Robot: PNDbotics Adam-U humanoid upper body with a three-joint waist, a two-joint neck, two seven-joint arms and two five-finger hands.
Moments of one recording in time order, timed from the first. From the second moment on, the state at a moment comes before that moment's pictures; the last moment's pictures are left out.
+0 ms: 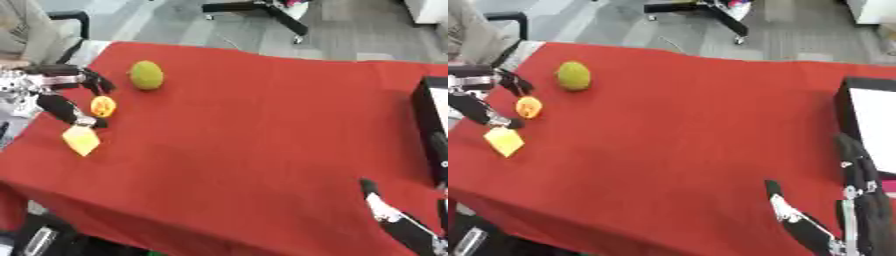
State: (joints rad) left arm -0.29 0.99 0.00 -1.20 -0.54 -0.39 -0.63; right arm -0.04 -0.29 0.44 -1.93 0.79 0.15 -0.42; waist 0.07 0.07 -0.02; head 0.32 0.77
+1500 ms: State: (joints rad) left arm -0.49 0.87 -0.12 -0.66 -1.33 -0.68 -0.08; right arm -0.04 -0.28 0.45 -1.93 0.79 0.15 -0.41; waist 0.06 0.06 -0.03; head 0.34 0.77
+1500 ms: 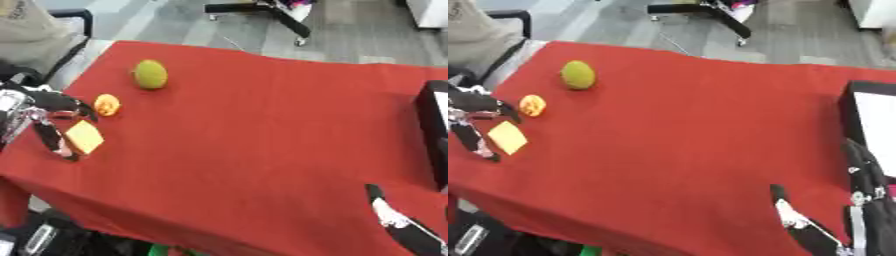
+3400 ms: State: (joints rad) left arm -0.51 0.84 0.13 -0.73 -0.92 -0.87 -0.08; right arm -0.04 -0.28 0.45 -1.93 0.78 0.15 -0.41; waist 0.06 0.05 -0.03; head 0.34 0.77
